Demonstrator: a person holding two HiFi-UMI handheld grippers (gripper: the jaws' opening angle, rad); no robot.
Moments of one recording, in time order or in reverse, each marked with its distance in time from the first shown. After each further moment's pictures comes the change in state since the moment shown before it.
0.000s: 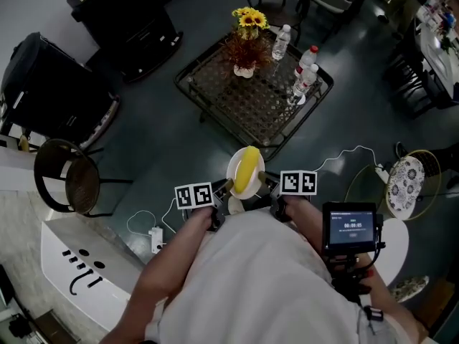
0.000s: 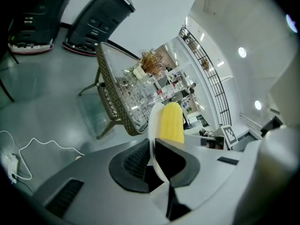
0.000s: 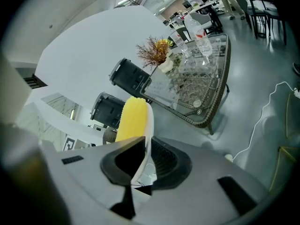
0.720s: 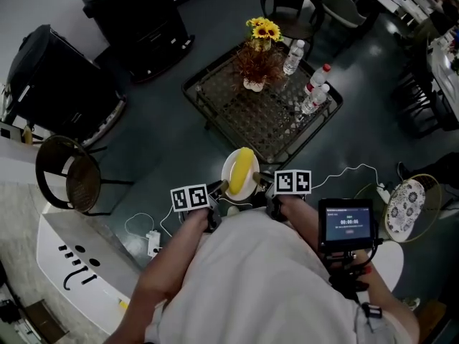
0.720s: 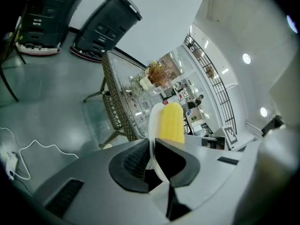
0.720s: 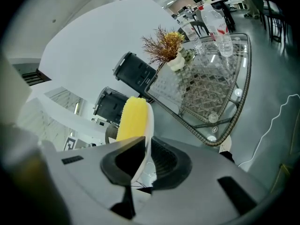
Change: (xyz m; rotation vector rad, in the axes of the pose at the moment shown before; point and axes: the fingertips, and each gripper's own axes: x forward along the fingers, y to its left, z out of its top) left arm 0.004 0.021 0.052 -0.050 -0.094 0.041; right arm 0.045 0.010 0.048 -0.067 0.076 0.047
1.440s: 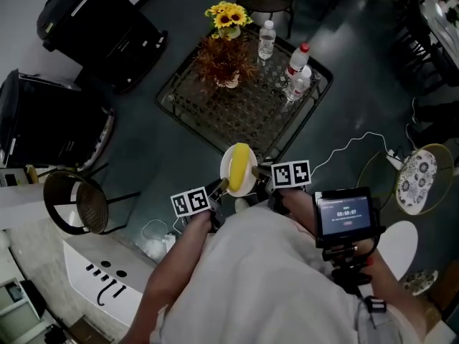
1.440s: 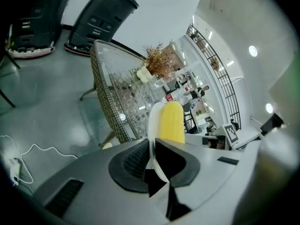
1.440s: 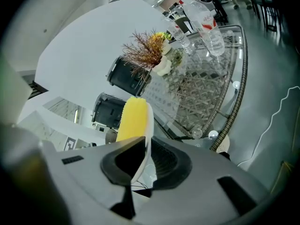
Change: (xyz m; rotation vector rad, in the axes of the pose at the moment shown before) left arm 0.083 -0.015 0.028 0.011 0.085 0.054; right arm -0.005 -0.068 0.056 0.084 0.012 0.020
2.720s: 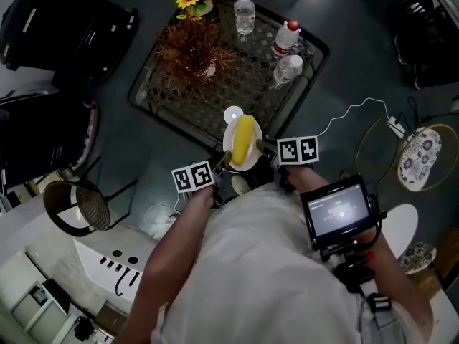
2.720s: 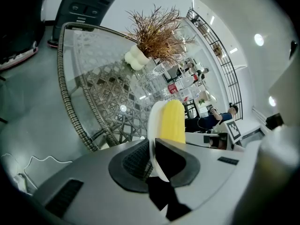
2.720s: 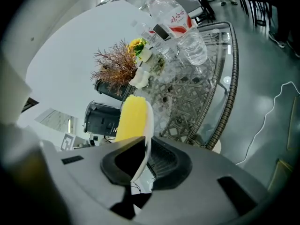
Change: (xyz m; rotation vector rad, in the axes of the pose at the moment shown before) left arm 0.110 -0.014 0.048 0.055 0.158 0.024; right arm -0.006 -0.086 0.074 0.108 -0.017 -0.060
